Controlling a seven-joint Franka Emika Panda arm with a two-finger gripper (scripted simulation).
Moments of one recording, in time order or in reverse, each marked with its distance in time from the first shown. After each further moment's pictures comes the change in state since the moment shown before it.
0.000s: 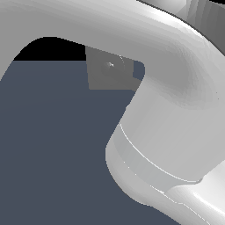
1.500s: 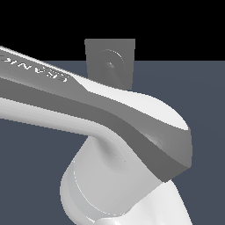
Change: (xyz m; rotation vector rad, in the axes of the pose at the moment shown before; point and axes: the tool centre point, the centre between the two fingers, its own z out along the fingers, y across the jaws) arm -0.078 -0.064 0.001 0.023 -0.023 -0.051
